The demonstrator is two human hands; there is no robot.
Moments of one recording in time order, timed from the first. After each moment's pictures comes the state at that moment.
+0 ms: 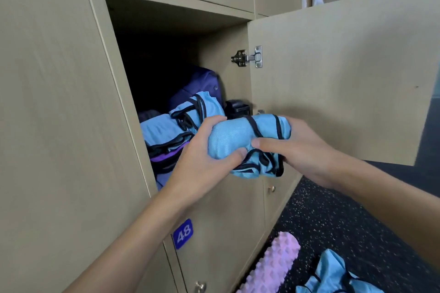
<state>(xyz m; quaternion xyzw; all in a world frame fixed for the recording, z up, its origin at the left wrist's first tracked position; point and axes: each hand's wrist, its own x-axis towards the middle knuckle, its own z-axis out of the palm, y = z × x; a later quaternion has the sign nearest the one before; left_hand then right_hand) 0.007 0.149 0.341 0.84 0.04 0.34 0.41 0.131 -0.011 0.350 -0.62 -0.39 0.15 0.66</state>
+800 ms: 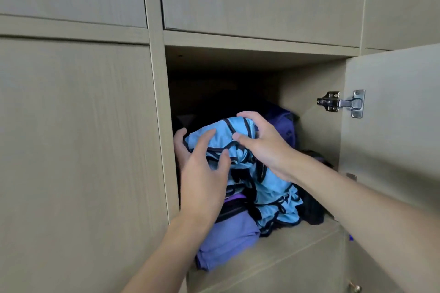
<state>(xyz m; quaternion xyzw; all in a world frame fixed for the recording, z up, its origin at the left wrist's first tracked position) 0.057 0.222 0.370 0.72 0.29 0.62 0.16 0.203 0.194 0.420 -0.55 -0.59 0.13 0.57</state>
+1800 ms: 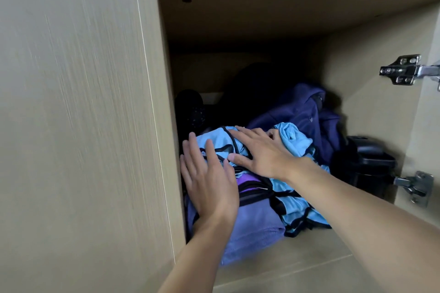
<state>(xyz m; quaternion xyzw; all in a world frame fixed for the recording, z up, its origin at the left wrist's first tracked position) 0.096 0.298 0.282 0.64 0.54 0.53 -0.12 0.234 0.297 0.349 -0.63 -0.75 -0.14 0.16</state>
